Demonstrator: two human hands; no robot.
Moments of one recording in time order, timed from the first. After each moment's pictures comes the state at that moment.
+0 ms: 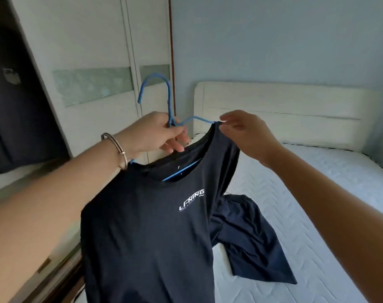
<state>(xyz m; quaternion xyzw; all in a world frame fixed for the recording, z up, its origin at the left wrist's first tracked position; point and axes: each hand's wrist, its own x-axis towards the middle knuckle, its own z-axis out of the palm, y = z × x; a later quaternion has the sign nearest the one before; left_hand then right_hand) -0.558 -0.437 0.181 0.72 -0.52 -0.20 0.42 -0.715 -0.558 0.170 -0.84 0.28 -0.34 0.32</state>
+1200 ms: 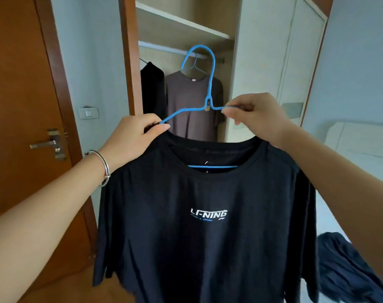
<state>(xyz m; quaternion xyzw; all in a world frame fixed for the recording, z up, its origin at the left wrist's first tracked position) -0.450 0.132 0.225 0.85 -0.32 0.29 0.31 -0.533 -0.100 0.264 -0.87 -0.07 -0.34 0.34</state>
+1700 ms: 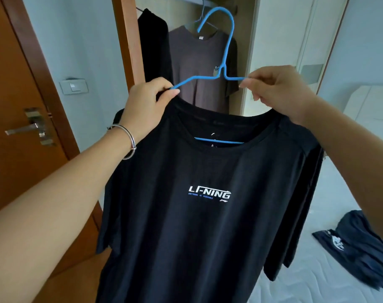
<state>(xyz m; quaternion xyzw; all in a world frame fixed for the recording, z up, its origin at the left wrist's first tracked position) -0.281 0.119 0.193 0.80 -0.33 0.36 0.35 -0.368 -0.105 0.220 -0.87 -0.02 -0.32 0.38</state>
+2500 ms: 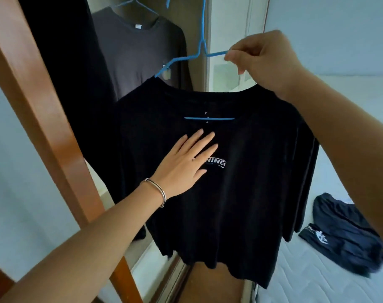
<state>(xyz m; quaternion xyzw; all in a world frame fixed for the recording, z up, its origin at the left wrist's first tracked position) -0.042 -0.032 0.080 0.70 -0.62 0.36 0.02 -0.172 -0.167 0.255 -0.86 0.11 -0.43 0.24</state>
